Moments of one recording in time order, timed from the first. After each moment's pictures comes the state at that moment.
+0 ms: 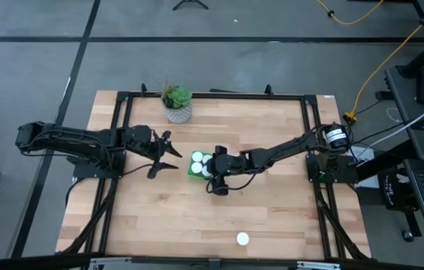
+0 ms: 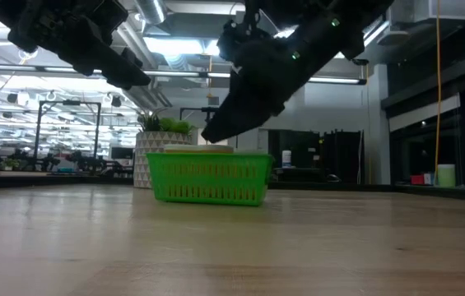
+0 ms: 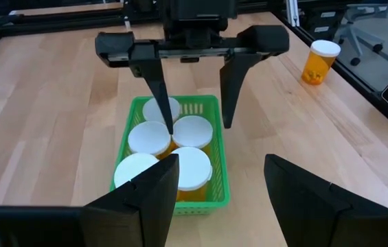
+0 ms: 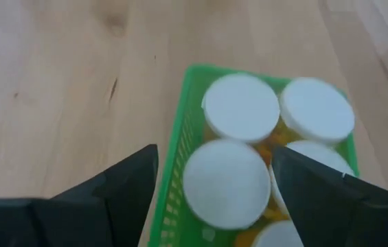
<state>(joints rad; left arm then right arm) 0.09 0.88 0.44 -0.01 0.26 0.12 0.15 1.88 1.13 0.03 0.16 0.07</state>
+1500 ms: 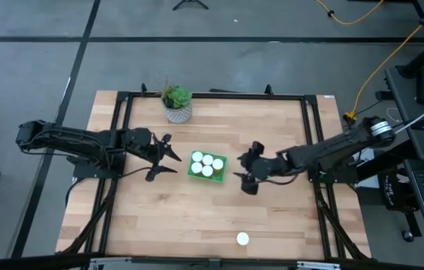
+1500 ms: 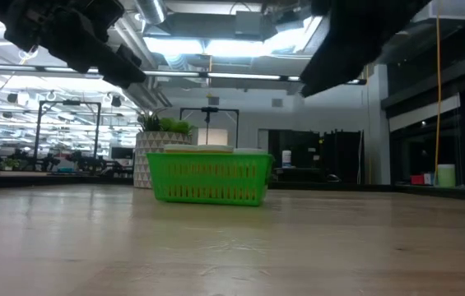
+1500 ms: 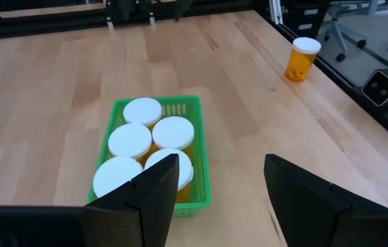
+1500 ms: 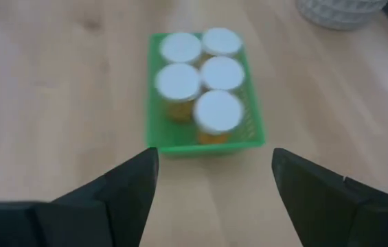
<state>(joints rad) 0.04 0.88 0.44 -0.02 0.26 0.12 0.29 1.40 0.91 -0.30 0.42 0.36</state>
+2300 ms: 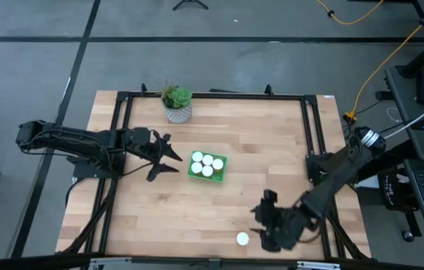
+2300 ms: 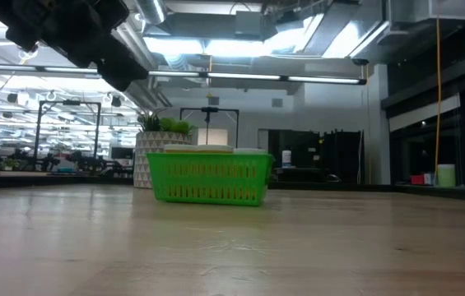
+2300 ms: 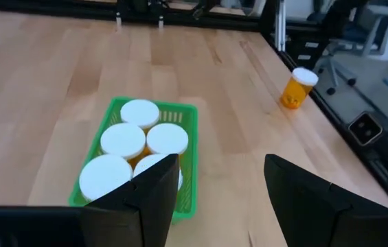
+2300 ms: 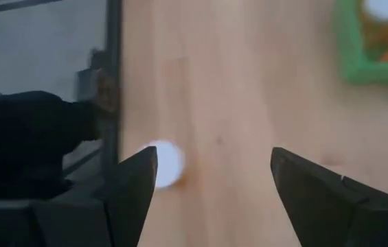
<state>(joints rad) 0.04 0.88 0.44 0.02 0.26 -0.07 0.80 1.59 1.23 -0.62 0.46 0.80</state>
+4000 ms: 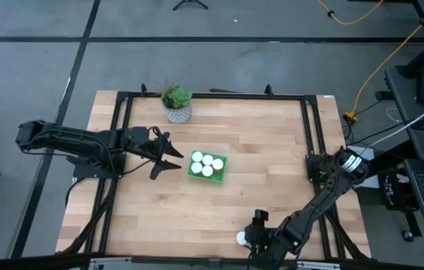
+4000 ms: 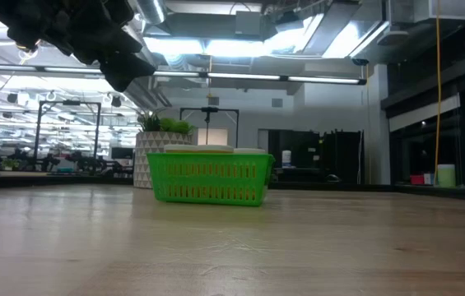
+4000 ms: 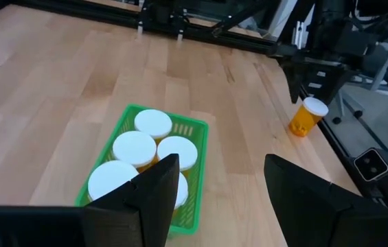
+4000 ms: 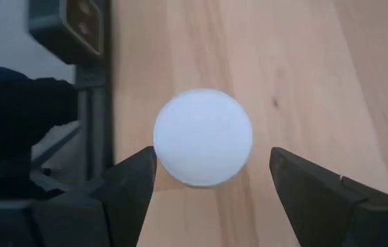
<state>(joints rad) 0.04 0.88 0.44 0.08 0.20 -0.20 0.87 1.92 1.27 -0.46 0.44 0.91</state>
